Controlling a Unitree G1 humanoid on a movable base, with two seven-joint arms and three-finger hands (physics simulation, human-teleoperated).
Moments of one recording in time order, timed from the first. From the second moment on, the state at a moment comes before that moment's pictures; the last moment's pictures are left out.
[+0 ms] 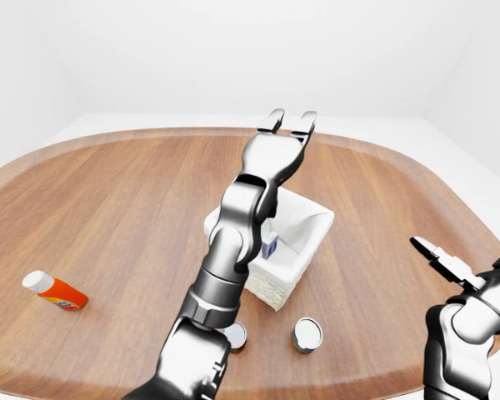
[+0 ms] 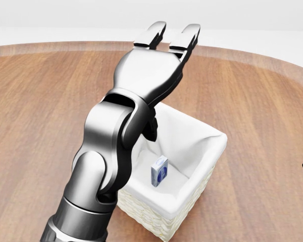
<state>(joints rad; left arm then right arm) -0.80 -0.17 -0.18 0.09 1.41 0.09 -0.51 0.03 -0.07 -0.52 -0.22 0.05 -0.09 -0.52</state>
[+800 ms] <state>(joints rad) -0.67 0.00 -0.08 -0.24 1.28 0.09 -0.53 0.03 -0.07 -0.52 -0.22 0.05 -0.09 -0.52</state>
